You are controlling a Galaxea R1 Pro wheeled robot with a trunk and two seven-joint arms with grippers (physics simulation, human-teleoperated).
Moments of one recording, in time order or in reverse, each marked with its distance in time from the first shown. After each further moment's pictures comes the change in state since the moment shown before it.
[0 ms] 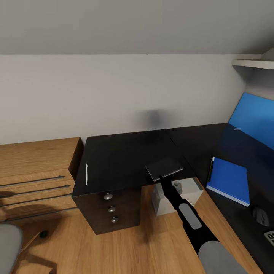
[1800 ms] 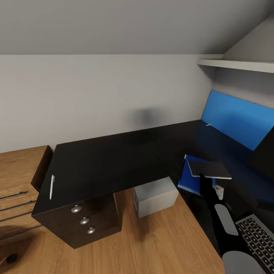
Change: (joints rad) left arm -0.001 0.000 -0.002 0.005 0.002 0.009 -0.001; right arm 0.083 -0.067 -0.420 -0.269 -0.040 0.005 -0.210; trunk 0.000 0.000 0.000
